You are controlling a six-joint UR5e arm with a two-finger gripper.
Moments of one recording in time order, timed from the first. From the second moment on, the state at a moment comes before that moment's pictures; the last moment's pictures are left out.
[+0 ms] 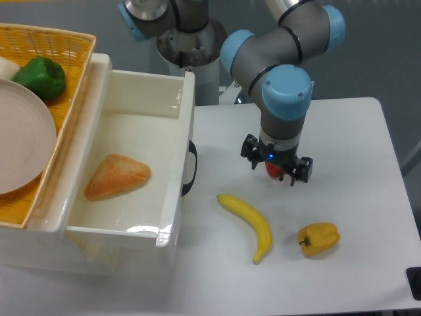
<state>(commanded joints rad) 2.56 -1.90 -1.57 -1.20 1.65 1.02</state>
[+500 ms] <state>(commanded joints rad) 2.55 -1.91 -1.58 -1.20 1.65 0.98</state>
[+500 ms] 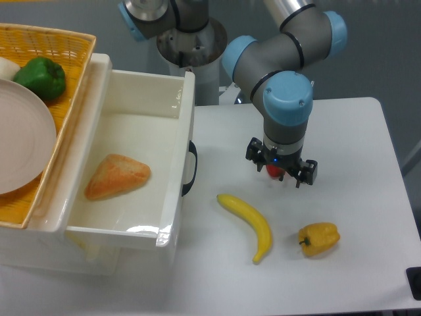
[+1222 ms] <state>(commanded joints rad) 2.54 -1.93 -1.59 -1.20 1.64 0.76</state>
